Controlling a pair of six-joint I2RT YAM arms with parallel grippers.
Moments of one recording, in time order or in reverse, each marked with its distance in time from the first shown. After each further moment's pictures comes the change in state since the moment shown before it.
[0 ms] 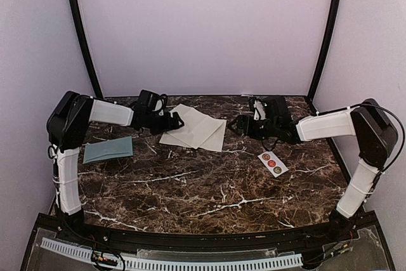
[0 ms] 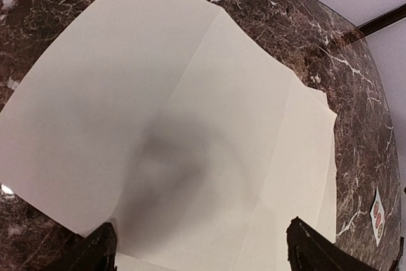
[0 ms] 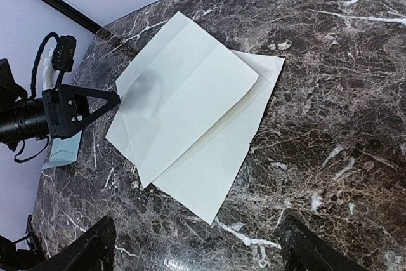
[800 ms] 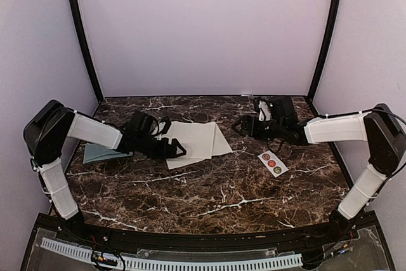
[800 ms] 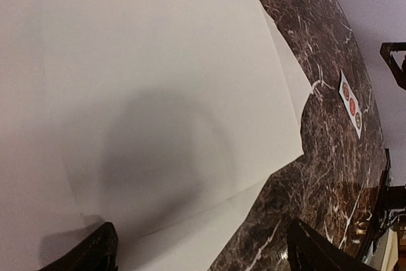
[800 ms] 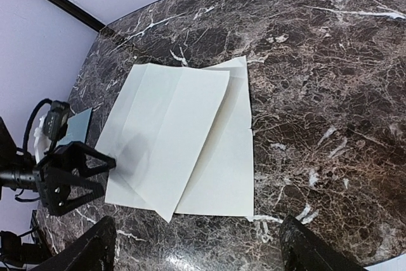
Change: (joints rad) left arm -0.097 -0.232 -0.410 0.111 0.153 0.040; right arm 0.006 -0.092 -0.049 -0.055 0.002 0.009
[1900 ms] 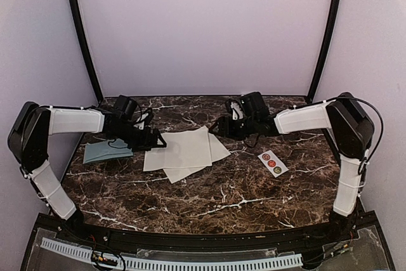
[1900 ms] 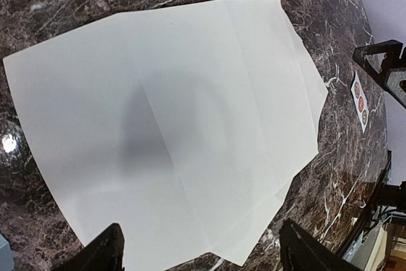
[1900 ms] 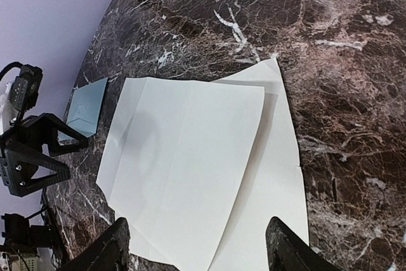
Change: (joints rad) left arm 0.141 -0.192 0.074 -0.446 0.037 0.090; right arm 0.074 0.296 0.302 -0.082 -0.130 -0.007
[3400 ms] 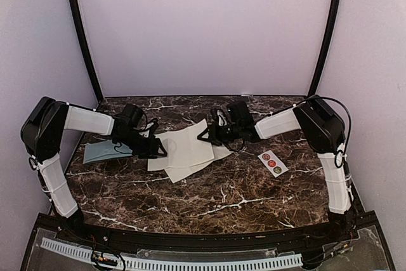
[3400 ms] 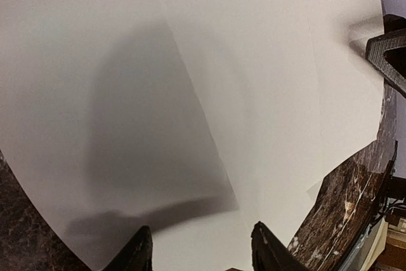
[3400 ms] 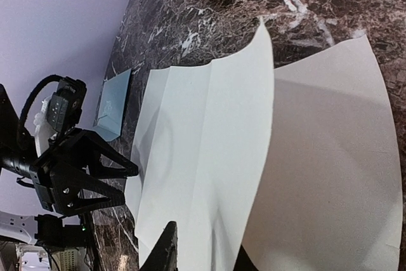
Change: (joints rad) left arm -0.006 0.167 0.009 0.038 0.047 0.035; right arm 0.017 0.317 0.198 0.179 -0.213 0.165
